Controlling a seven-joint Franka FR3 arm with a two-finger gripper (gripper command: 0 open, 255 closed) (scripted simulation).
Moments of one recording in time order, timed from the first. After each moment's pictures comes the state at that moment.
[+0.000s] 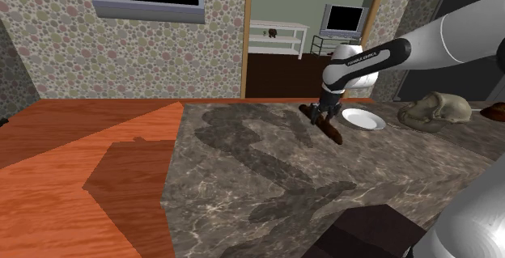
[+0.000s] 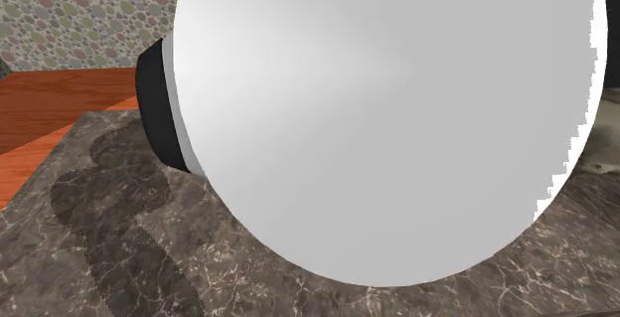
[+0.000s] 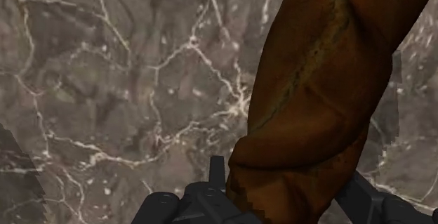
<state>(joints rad) -0.22 -0.04 -0.13 -2.24 0.01 2.29 0.01</state>
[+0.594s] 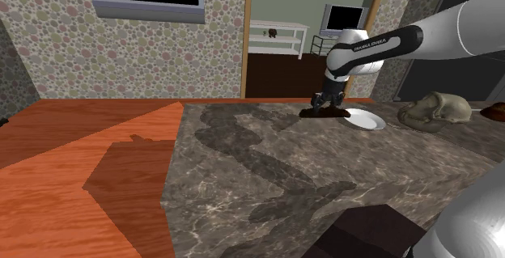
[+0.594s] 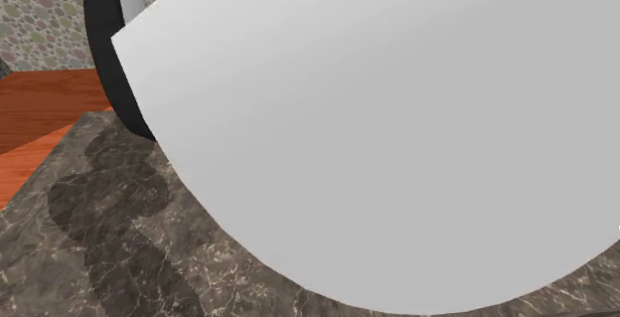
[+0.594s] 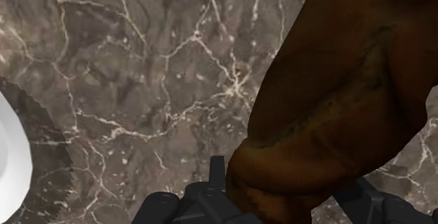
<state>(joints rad) -0.22 -0.09 -0.13 -2.17 0.00 2.17 0.02</state>
